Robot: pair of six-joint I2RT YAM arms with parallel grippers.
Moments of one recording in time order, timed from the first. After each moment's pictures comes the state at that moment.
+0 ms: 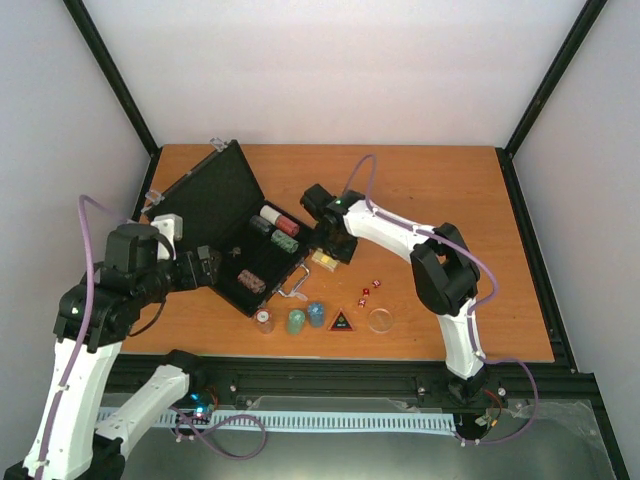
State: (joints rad) left arm -0.29 0.74 1.24 -1.26 0.02 -0.42; right arm 0.75 2.07 1.63 -0.96 0.03 1.12
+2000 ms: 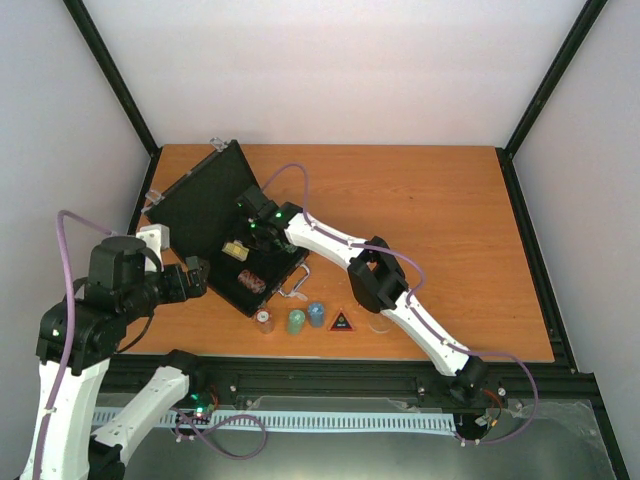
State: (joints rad) left arm -0.29 0.69 1.31 -1.36 -0.04 -0.41; right arm 0.91 2.64 2.41 -0.63 -0.28 1.08
